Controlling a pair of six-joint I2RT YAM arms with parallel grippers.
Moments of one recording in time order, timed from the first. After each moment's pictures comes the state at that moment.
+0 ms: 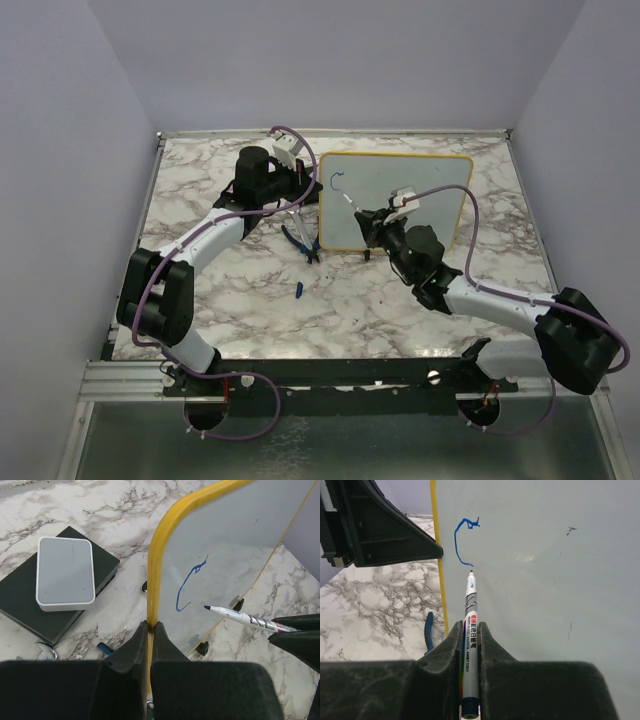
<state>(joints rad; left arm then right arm) -0.37 1.59 1.10 0.22 0.53 -0.22 0.77 1.30 0.58 0.73 0.31 0.16</state>
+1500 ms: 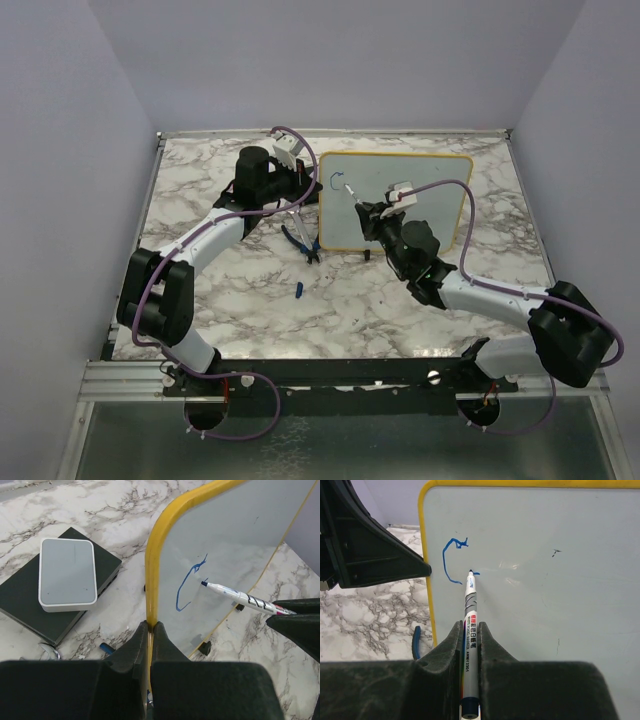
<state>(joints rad) -0.37 1.59 1.10 0.22 0.53 -0.20 0.77 1.33 0.62 0.74 0.38 0.11</state>
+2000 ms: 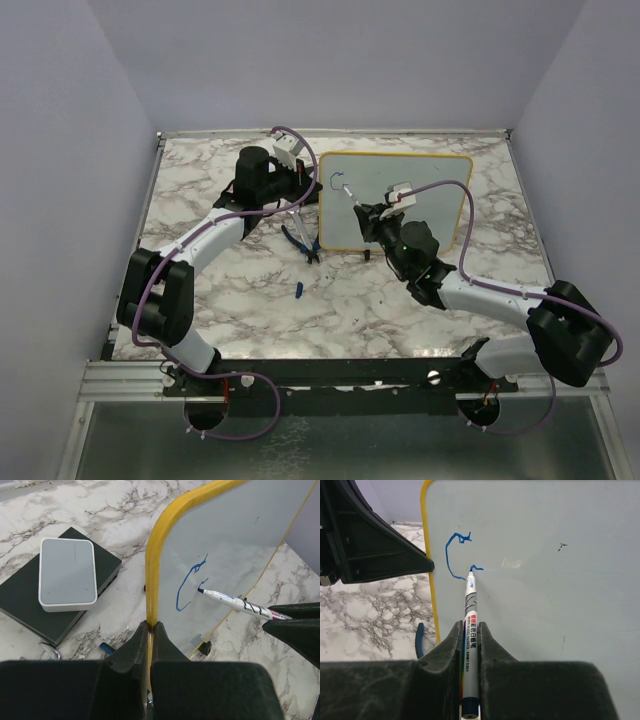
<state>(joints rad) -0.37 1.59 1.10 0.22 0.53 -0.20 0.77 1.33 0.62 0.74 0.36 0.13</state>
